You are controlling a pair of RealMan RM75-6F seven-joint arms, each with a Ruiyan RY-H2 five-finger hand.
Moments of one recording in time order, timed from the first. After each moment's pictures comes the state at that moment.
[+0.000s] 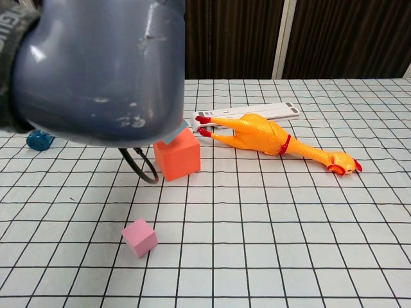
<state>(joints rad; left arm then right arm) -1.20 -2.04 -0.91 -1.50 0.10 1.81 0.99 0.09 -1.08 0.04 -1.77 -1.26 1.31 -0.22</state>
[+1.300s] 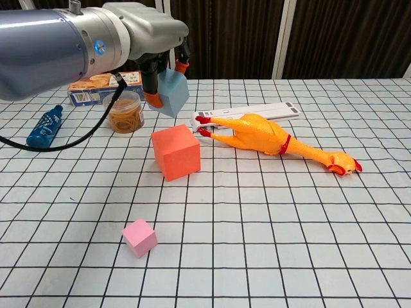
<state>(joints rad) -1.12 -1.54 -0.31 -1.80 0.55 1.23 1.21 0.10 -1.07 0.03 -1.78 -1.24 1.29 -0.23</state>
